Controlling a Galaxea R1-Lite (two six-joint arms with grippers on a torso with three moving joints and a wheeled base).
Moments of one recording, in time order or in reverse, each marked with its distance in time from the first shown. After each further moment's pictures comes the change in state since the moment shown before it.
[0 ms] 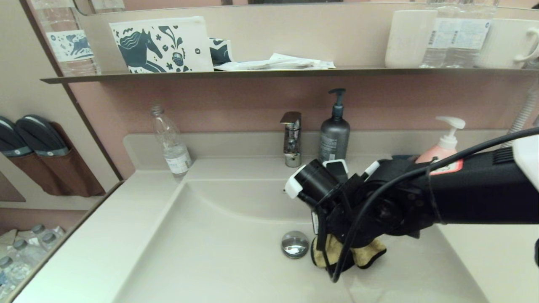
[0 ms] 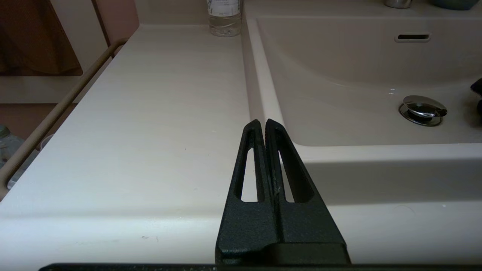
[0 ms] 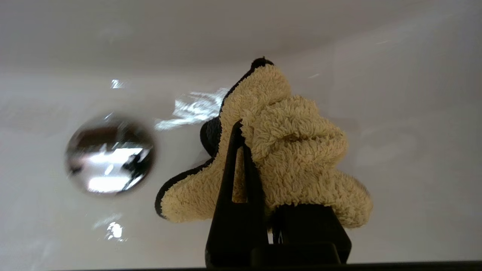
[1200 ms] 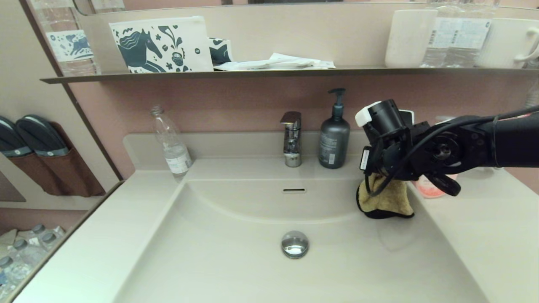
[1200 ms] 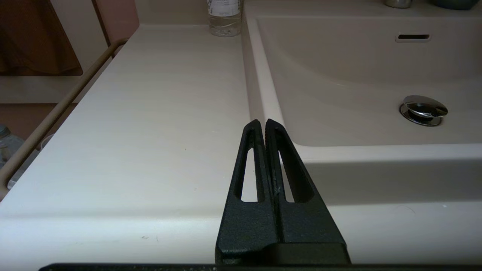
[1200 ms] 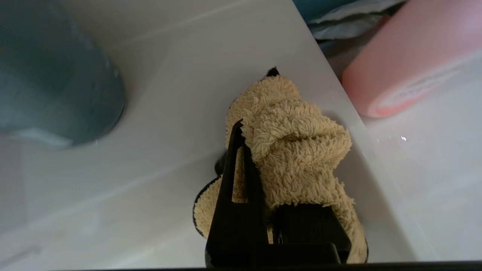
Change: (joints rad) left arm 0.000 0.000 0.000 0.000 0.000 0.000; right arm -0.306 -0.057 -0.053 -0.185 -0.040 -0.024
